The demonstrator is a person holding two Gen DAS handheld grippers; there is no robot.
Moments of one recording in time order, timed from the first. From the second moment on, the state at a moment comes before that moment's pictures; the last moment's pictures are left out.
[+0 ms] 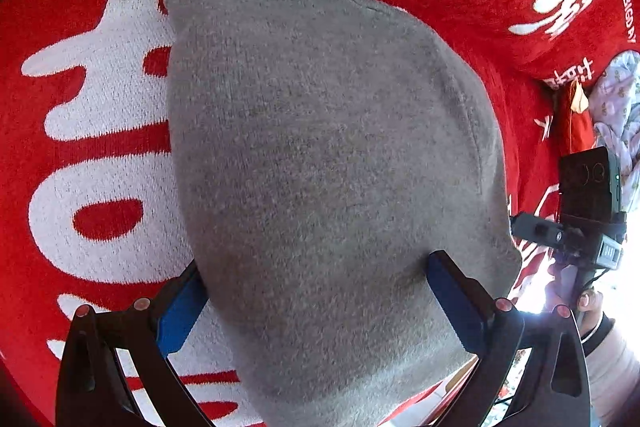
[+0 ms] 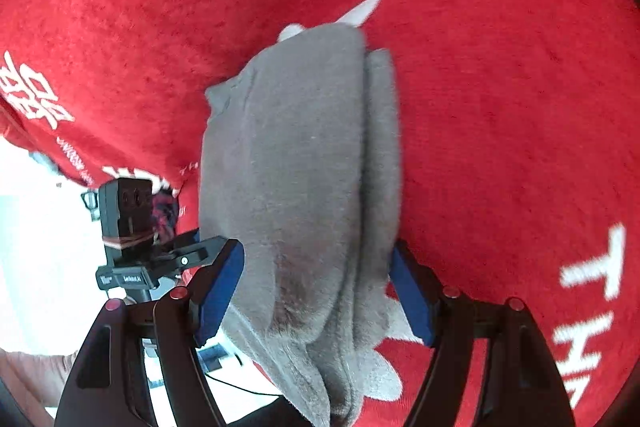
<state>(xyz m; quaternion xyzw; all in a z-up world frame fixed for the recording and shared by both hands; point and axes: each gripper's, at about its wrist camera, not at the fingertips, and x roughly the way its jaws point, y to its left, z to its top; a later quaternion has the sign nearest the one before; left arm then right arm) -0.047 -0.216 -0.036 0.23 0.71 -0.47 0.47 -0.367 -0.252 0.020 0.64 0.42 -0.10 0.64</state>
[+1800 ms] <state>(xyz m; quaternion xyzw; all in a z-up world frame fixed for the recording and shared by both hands) 0.002 -0.105 0.055 0.22 0.66 -0.52 0.50 -0.277 -0.127 0.075 0.71 0.34 0.00 0.62</state>
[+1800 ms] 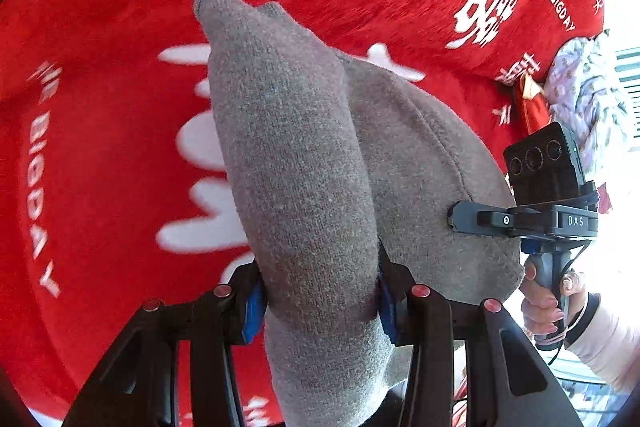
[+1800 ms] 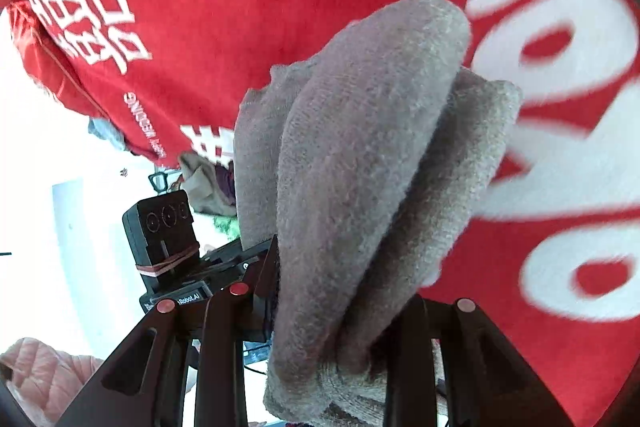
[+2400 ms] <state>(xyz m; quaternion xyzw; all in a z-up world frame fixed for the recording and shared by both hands) 0.047 0.014 0.005 0.29 0.63 -0.38 0.61 -0.287 -0.089 0.057 0.61 0.47 -0.20 0.60</state>
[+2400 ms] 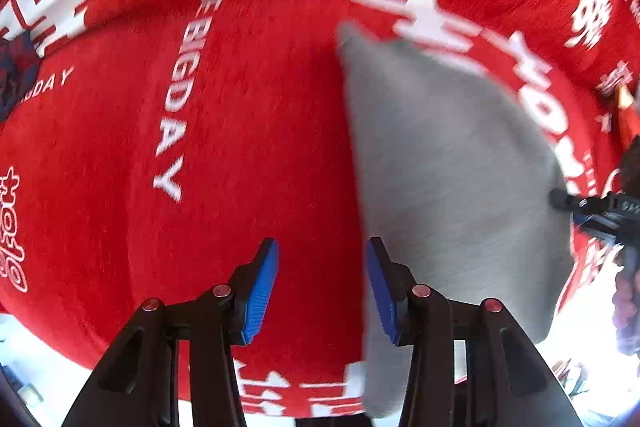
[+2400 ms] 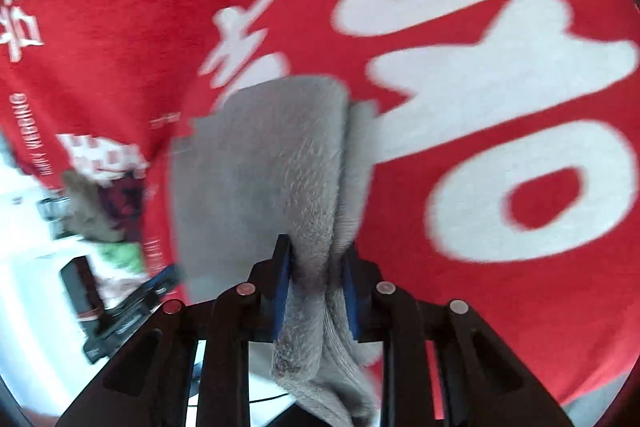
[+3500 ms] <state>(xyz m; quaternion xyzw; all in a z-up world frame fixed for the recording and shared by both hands) -0.003 -0.015 0.016 0.33 0.59 -0.42 0.61 -0.269 -0.097 0.101 0.52 0.52 -0.22 0.64</state>
